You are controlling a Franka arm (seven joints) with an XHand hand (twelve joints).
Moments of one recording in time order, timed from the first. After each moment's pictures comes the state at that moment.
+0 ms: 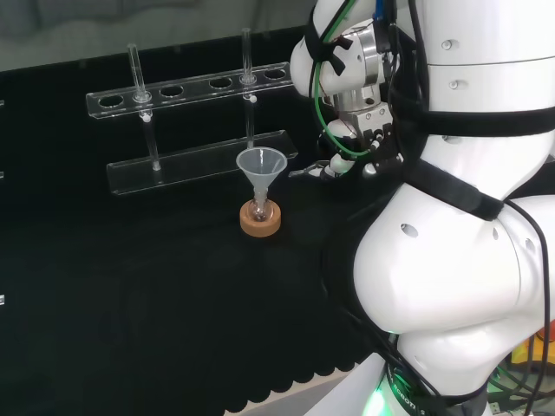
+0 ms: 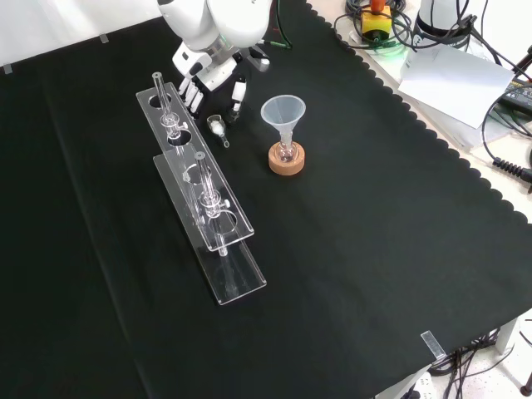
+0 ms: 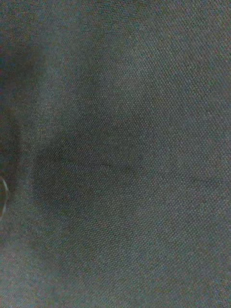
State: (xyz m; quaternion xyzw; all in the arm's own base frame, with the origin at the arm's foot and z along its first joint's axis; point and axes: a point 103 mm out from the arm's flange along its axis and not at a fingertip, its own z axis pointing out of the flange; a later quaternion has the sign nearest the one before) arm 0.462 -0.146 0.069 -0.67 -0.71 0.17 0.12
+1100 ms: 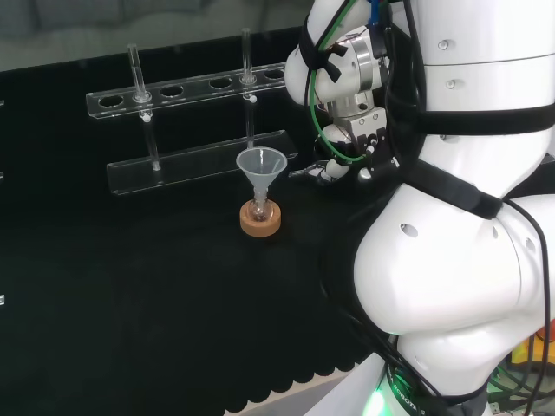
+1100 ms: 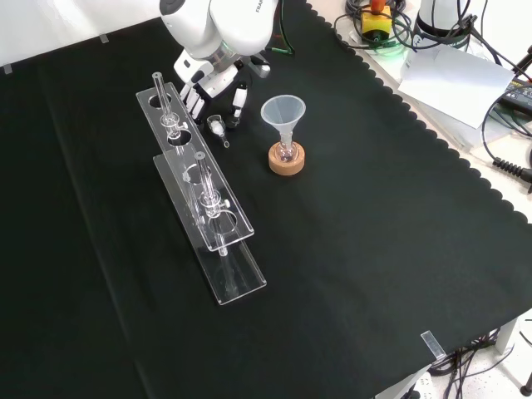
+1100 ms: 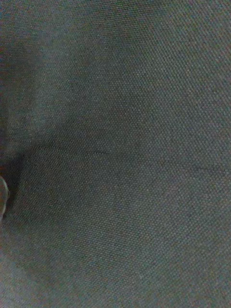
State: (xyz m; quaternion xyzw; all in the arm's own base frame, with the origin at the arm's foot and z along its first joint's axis) arm 0.464 -0.139 0.059 -0.67 -0.71 0.17 0.11
